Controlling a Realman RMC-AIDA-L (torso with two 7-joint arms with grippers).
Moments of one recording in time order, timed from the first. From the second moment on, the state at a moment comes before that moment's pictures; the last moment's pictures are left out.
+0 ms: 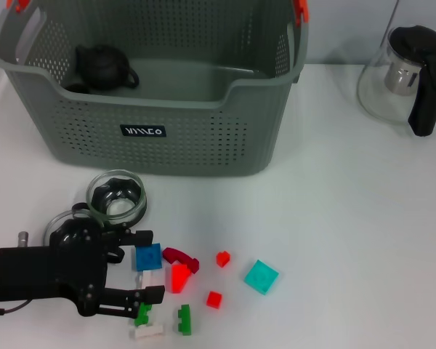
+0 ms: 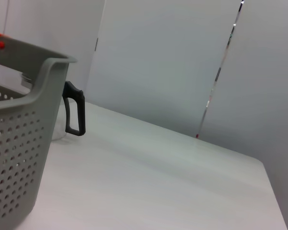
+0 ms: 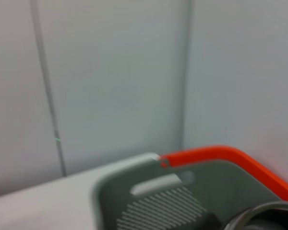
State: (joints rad) left arm -0.40 -2.05 0.54 0.57 2.17 1.83 -1.13; right arm 1.10 2.00 -1.00 -1.05 -2.17 -1.35 2.23
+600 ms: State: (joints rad) left arm -0.40 -2.05 0.54 0.57 2.18 1.82 -1.13; right arm 1.28 2.07 -1.11 -0.58 -2.45 -0.92 2.15
